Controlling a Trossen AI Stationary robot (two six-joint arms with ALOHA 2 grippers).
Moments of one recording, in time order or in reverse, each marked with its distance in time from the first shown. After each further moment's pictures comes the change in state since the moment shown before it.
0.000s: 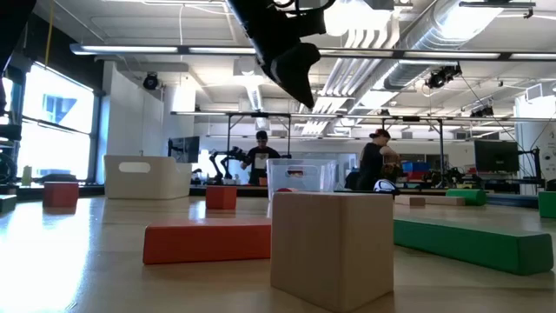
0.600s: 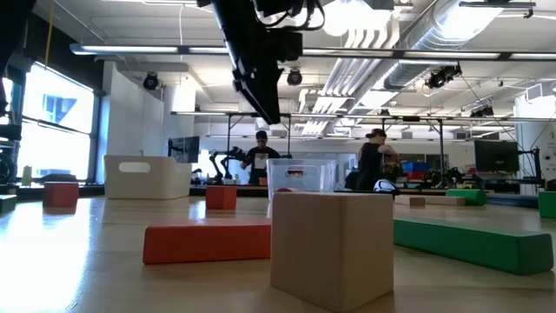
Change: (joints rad) left arm 0.075 -0.039 -0.001 -0.290 0.307 -0.154; right arm -0.091 0.013 0.000 -0.013 -0.010 -0.060
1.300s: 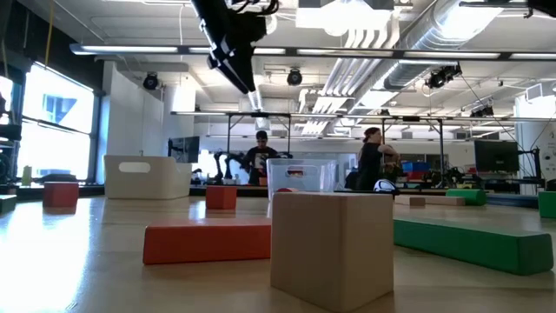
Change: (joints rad) left arm 0.250 -0.204 0.001 -0.052 0.000 0.086; right arm -0.204 -0.166 0.001 -0.052 0.323 -0.048
